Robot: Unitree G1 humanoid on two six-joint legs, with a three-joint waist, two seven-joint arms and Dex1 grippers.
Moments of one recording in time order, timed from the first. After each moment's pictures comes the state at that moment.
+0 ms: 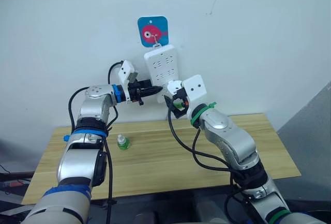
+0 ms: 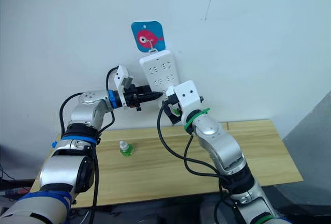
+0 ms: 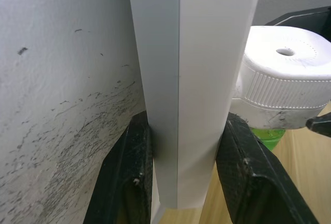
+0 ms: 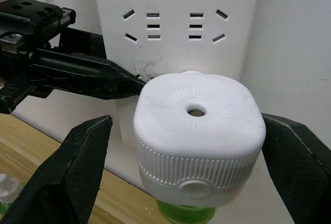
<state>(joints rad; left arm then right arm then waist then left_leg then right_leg) -0.90 0.44 0.06 0.83 -0.21 0.08 -1.21 -0.53 -0.08 0.32 -0.30 0.16 0.80 0.04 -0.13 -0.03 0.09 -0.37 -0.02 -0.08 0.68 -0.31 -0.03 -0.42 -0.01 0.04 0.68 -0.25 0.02</state>
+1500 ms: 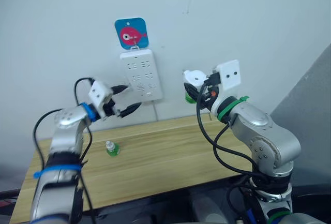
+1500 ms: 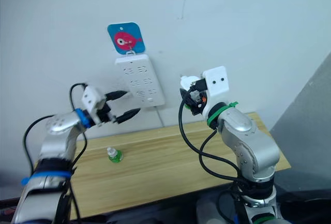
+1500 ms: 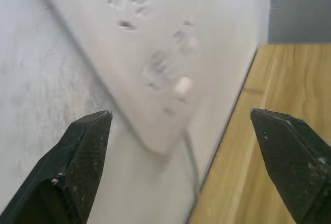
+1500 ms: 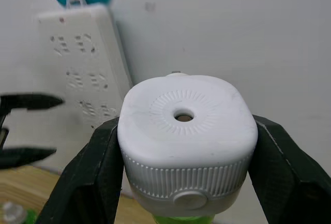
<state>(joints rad) -0.31 0.59 0.19 0.28 -0.27 -0.11 -1.02 -0.52 -0.08 -0.02 -0.70 0.34 1.15 0.15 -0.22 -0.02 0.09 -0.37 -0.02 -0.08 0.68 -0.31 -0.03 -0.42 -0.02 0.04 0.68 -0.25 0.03</state>
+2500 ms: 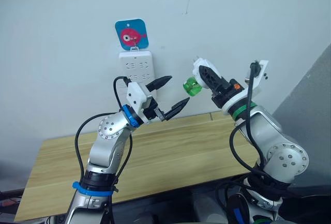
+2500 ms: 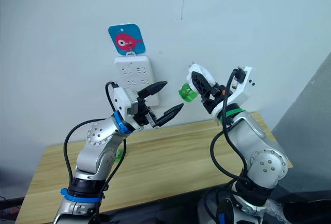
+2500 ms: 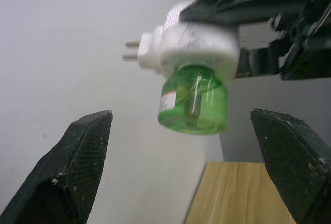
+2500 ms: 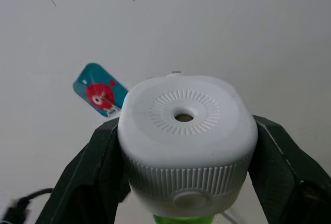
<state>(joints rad) -0.37 0.28 -0.07 -0.13 -0.33 0.04 -0.75 -0.49 0.15 -0.35 -0.63 1.17 1.04 -0.39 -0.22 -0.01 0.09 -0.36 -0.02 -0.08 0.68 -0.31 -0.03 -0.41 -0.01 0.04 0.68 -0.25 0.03</state>
